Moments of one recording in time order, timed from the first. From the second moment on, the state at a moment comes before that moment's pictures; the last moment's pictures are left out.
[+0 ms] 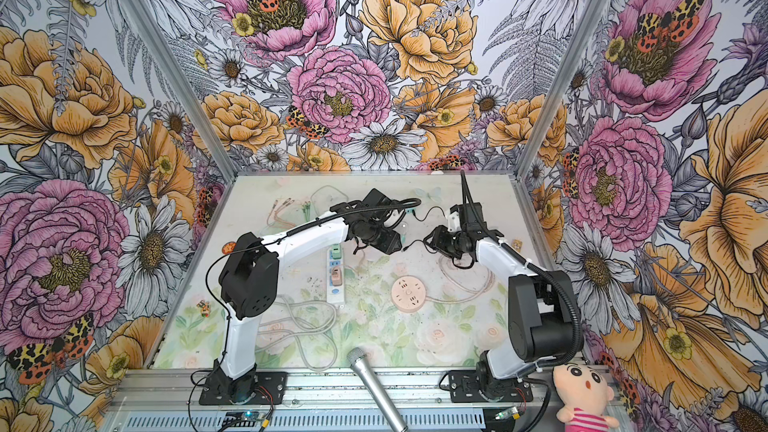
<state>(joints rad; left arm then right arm) -0.76 2.06 1.69 -0.66 0.24 -0.14 0.10 1.51 0.91 -0.34 -0.55 0.51</state>
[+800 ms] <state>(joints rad) -0.76 1.98 1.62 -0.63 0.42 0.13 0.14 1.46 0.90 -0.34 -0.78 0.51</state>
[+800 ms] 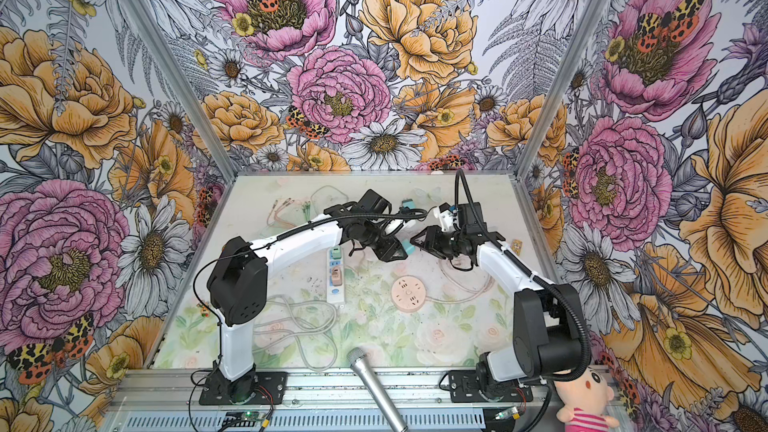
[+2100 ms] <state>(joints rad) -0.75 1.89 1.46 -0.46 0.40 0.07 0.24 1.54 0.93 -0.33 -0.74 0.53</state>
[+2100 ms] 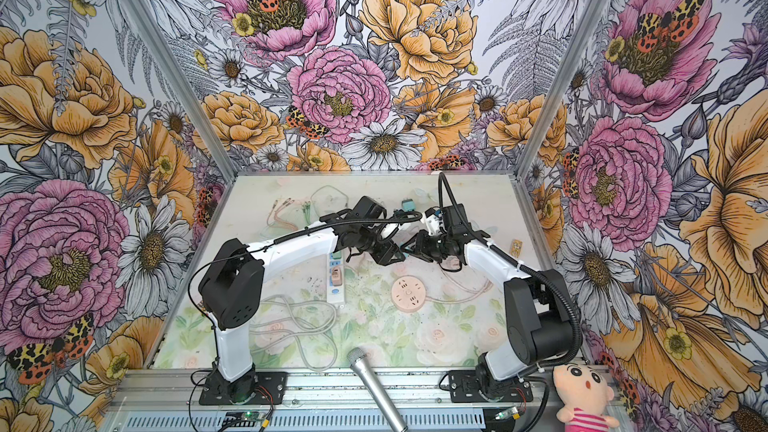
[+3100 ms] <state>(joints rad) -0.68 1.52 1.13 -0.40 0.02 -0.42 0.55 1.35 1.00 -0.61 -0.04 0.59</state>
